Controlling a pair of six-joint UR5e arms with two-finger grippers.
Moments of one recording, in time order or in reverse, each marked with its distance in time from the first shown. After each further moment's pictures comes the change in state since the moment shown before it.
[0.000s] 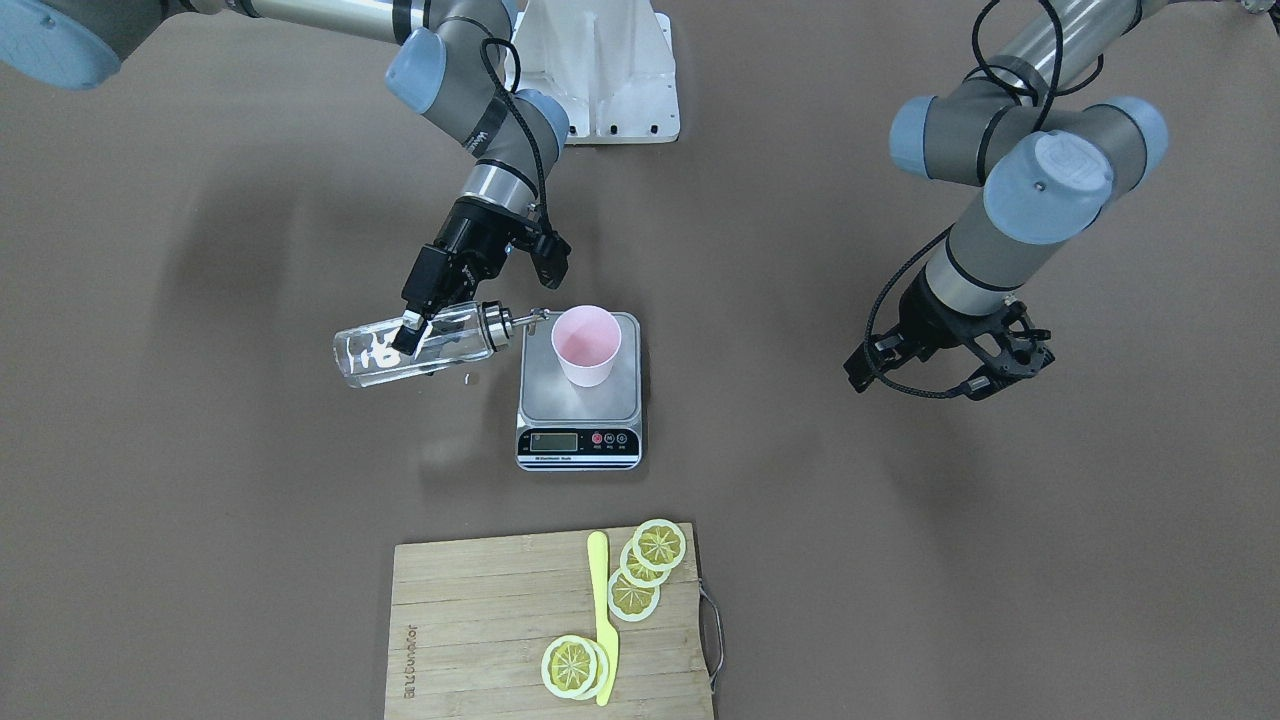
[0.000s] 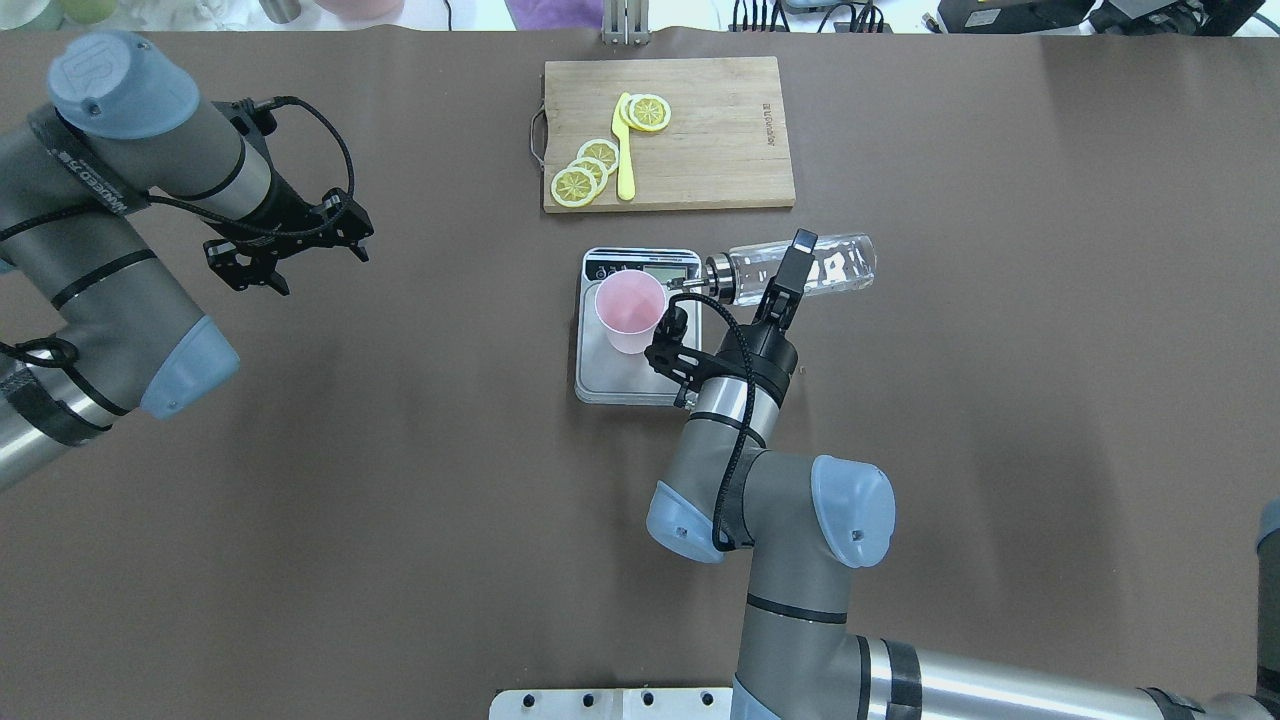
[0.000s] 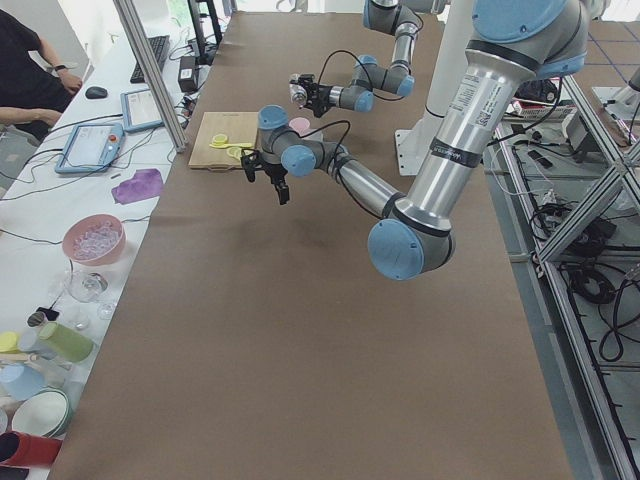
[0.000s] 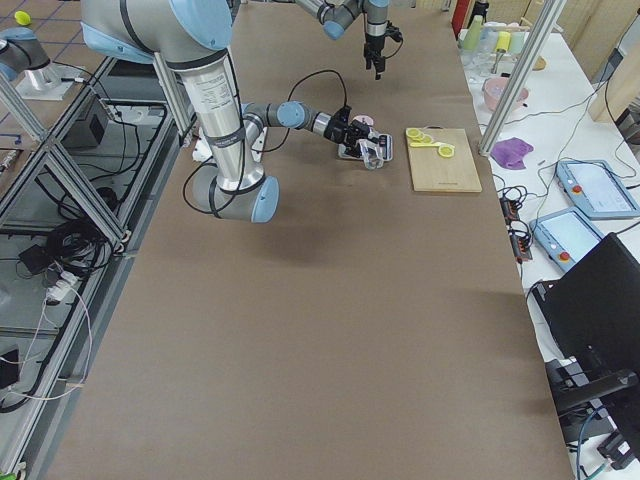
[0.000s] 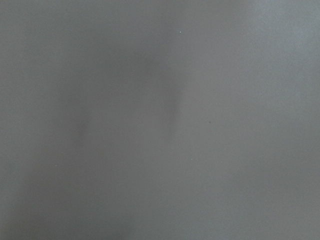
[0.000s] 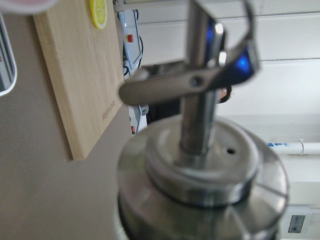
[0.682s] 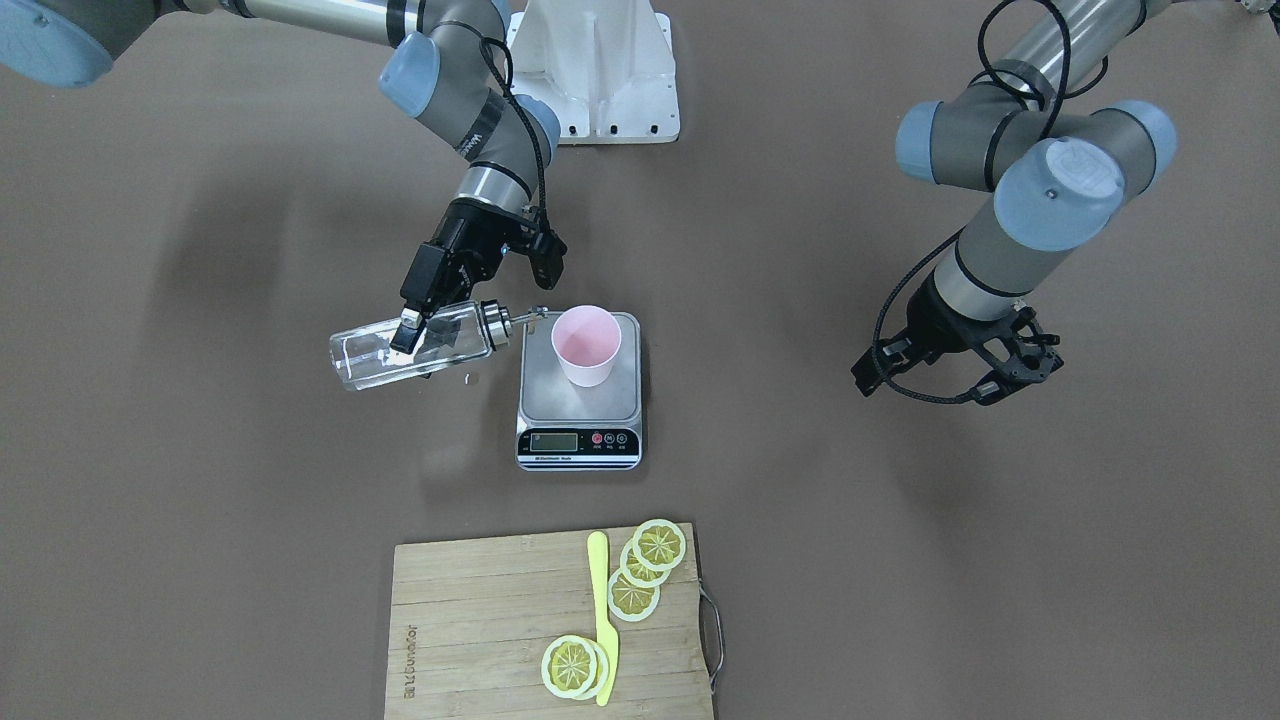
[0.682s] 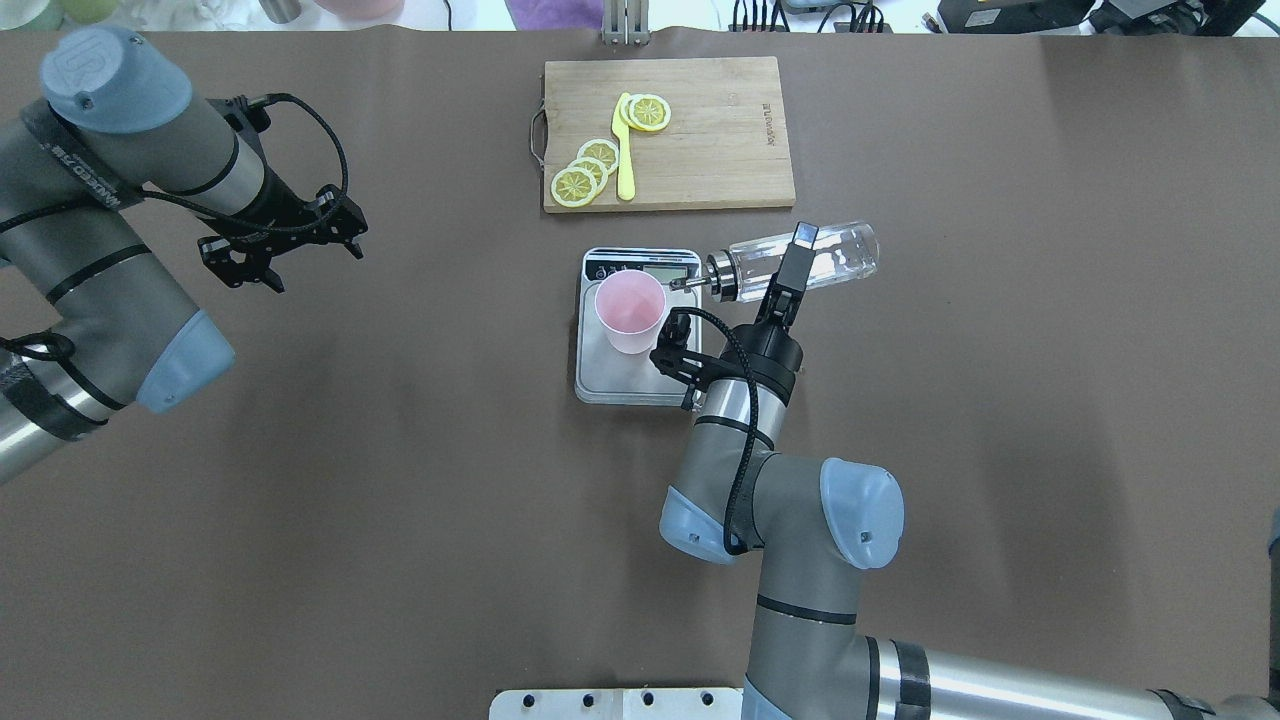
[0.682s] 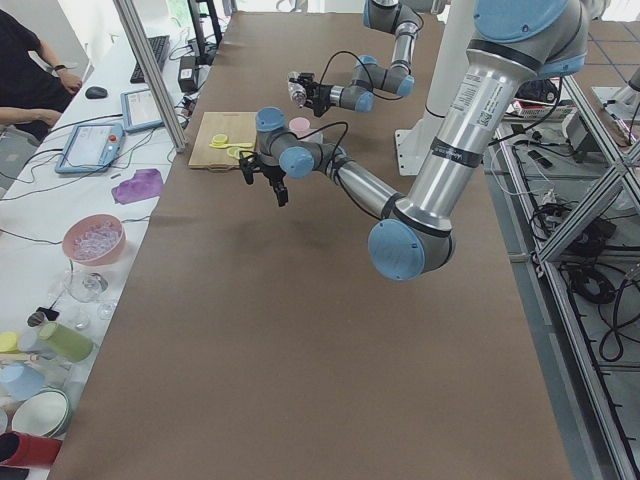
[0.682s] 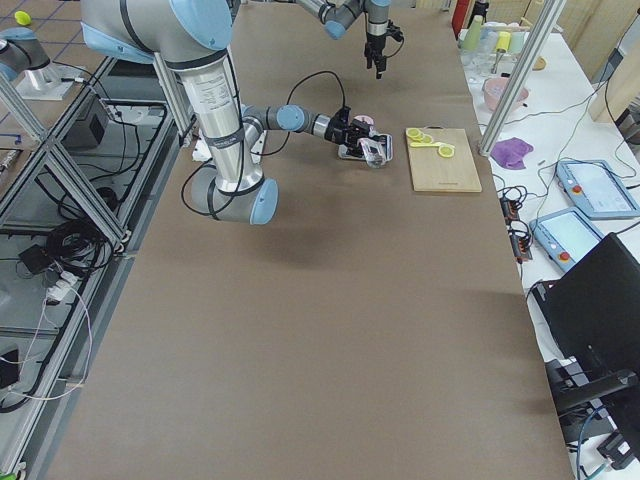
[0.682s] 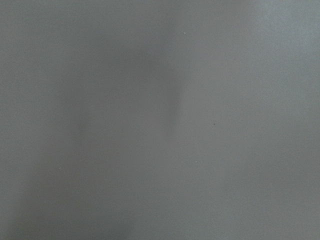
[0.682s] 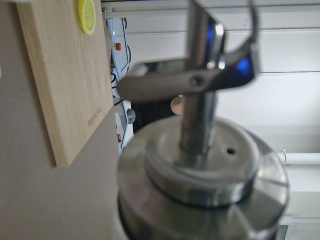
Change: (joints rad) left arm -0.009 0.004 0.012 -0.011 -0.011 0.003; right arm 0.001 -0.019 -0.002 0.001 -0.075 0.002
